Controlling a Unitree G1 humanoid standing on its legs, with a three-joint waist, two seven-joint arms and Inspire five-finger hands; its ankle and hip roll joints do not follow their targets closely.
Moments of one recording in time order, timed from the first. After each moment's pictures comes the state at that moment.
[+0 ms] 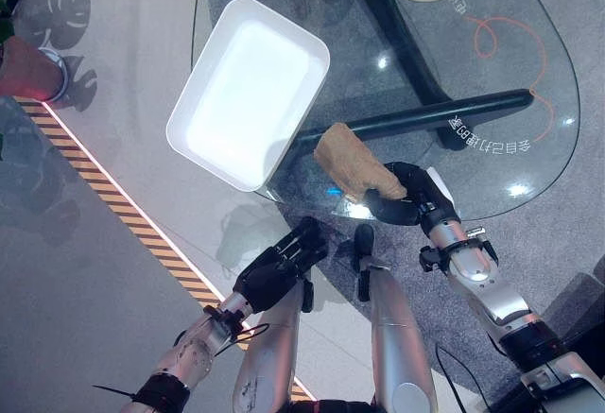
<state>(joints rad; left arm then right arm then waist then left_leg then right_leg) -0.07 0.44 -0.34 0.36 -1.27 0.08 -0.67 -0.27 -0.62 0.35 0.09 0.40 -0.12 -0.12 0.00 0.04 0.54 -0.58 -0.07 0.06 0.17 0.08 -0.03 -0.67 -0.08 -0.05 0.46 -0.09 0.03</state>
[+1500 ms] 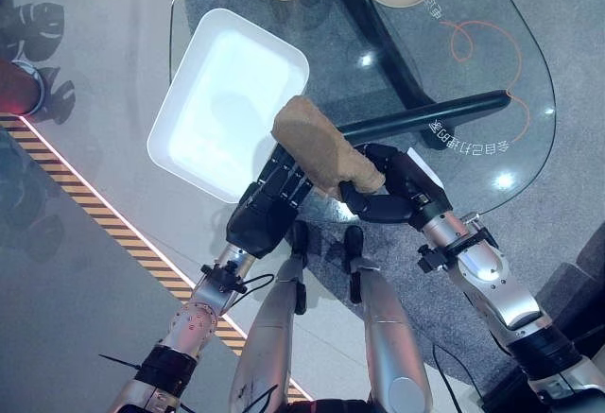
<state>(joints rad) -0.19 0.44 -0.30 0.15 -1.60 0.04 -0.53 -0.32 -0.68 0.37 -0.06 0.35 -0.15 0.08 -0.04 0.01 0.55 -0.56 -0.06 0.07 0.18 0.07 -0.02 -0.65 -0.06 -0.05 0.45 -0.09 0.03</state>
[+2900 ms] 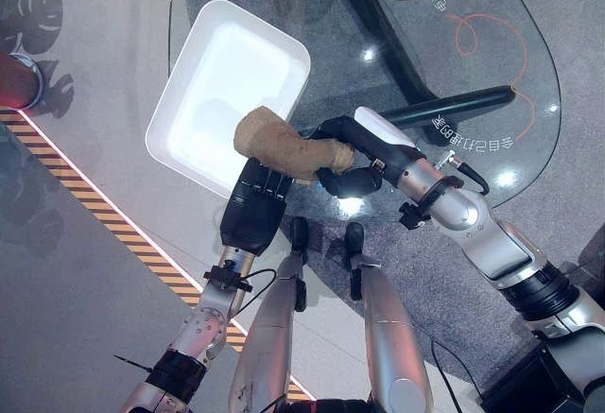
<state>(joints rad) -0.19 0.39 -0.35 0.16 -1.81 -0.12 -0.50 -0.68 -0.72 0.52 -0.09 -0.06 0.10 0.17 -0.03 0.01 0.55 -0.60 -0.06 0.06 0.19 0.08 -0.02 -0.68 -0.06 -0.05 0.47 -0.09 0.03</state>
